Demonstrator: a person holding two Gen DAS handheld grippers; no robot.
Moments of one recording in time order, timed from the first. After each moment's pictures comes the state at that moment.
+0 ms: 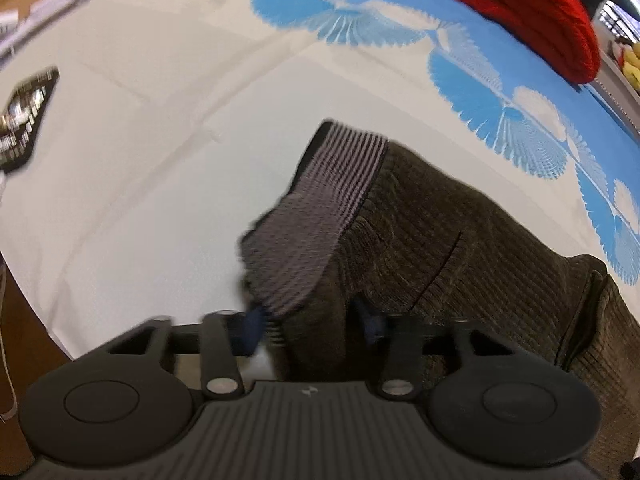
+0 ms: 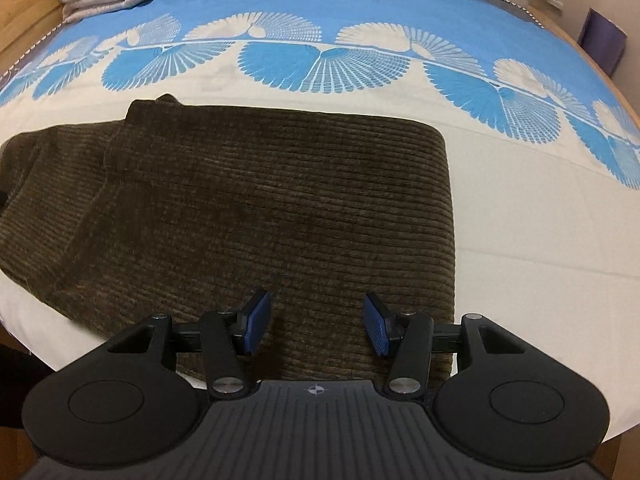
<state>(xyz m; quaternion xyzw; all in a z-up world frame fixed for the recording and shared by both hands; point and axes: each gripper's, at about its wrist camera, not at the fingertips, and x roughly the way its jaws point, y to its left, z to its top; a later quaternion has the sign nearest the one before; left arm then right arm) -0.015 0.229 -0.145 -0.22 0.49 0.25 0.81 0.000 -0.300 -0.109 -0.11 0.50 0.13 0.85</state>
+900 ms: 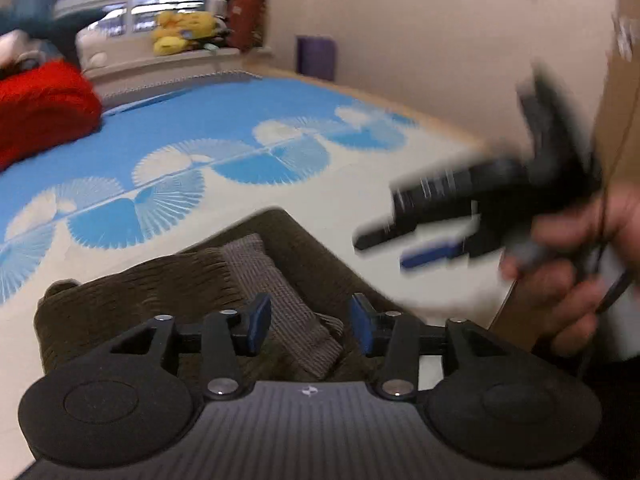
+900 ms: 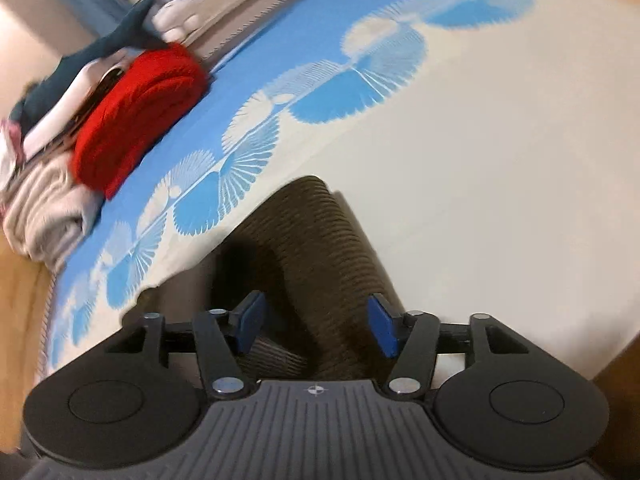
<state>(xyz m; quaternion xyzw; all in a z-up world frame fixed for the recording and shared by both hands) -0.002 -0.125 -0.076 0.04 0.32 -0.28 0.90 -0.001 -0.437 -0.092 0.28 0.45 0.03 0.85</state>
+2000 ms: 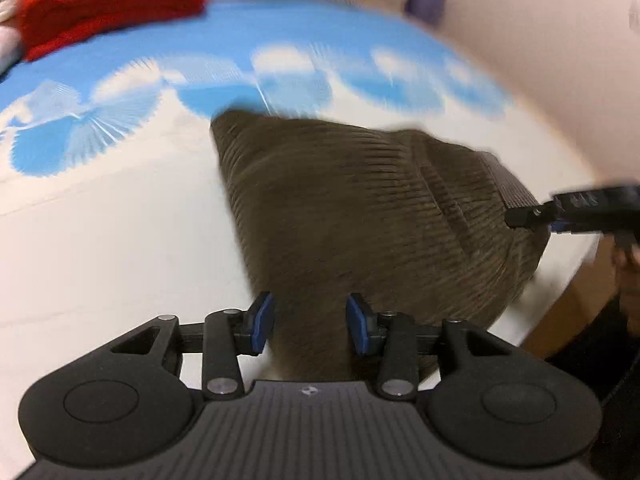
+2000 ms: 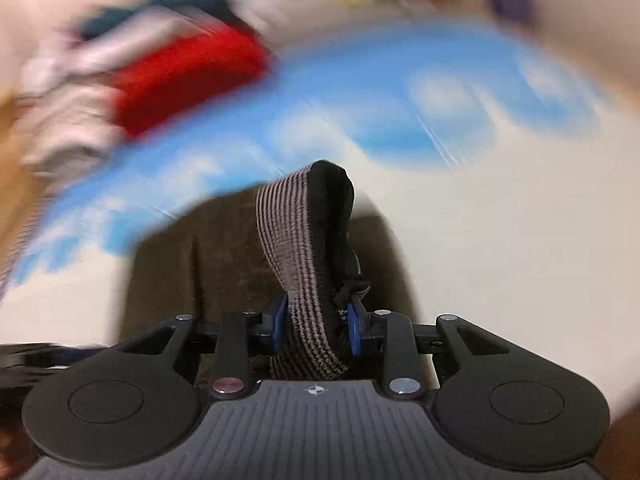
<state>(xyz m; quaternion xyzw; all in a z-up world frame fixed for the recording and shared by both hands) 0.018 -0.033 -0.125 0.02 0.47 -0.18 0.86 0.002 -0.415 -0.091 0.15 0.50 0.01 0.85</state>
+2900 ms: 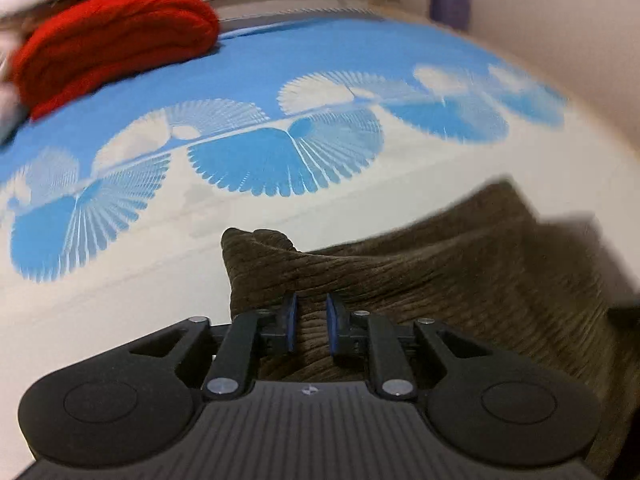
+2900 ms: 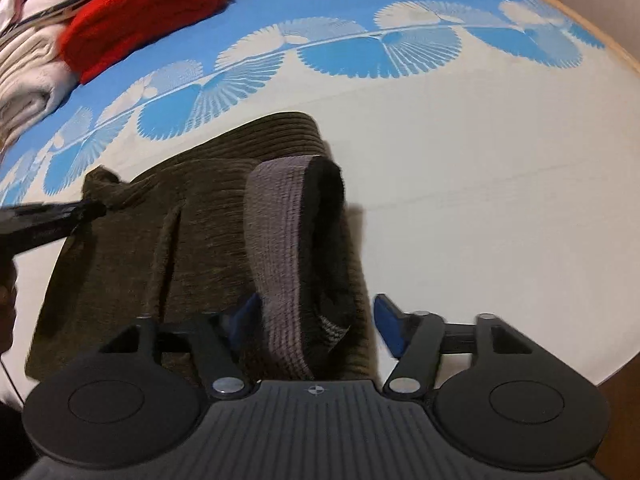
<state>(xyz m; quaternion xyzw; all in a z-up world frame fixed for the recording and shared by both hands) 0.116 -0.048 -0.136 0.03 0.42 -0.12 0.90 0.014 -0.426 -0.109 0.10 0.50 0.03 0.86</state>
